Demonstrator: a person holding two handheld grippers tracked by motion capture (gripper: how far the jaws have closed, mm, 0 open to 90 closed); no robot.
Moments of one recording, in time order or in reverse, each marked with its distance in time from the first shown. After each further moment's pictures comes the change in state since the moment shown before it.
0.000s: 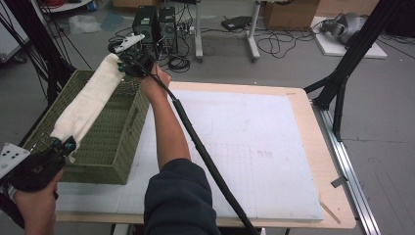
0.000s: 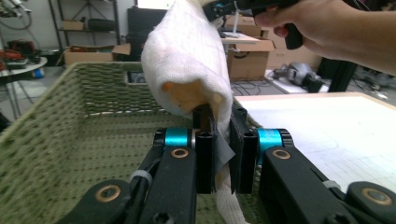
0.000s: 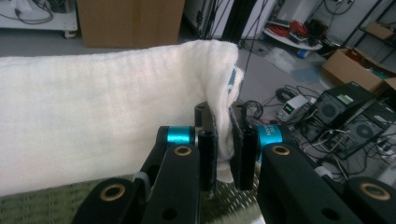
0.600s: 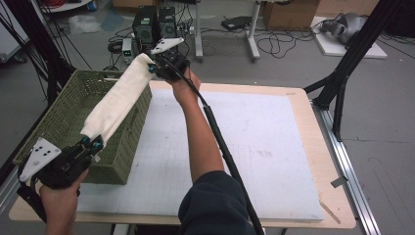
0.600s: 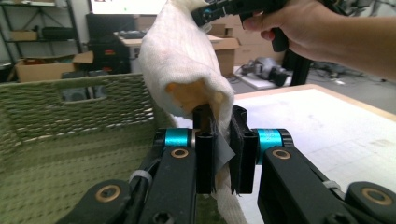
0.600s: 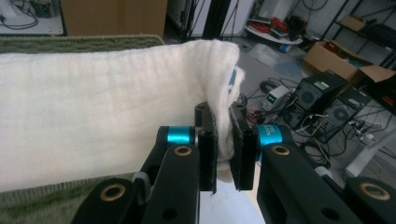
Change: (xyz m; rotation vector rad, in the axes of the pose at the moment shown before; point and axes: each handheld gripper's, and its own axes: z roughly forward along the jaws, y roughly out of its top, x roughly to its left) left arm -0.052 0.010 0.018 -0.005 -0.134 0.058; right arm -0.029 -0.038 -0.075 -0.010 -0.055 0.035
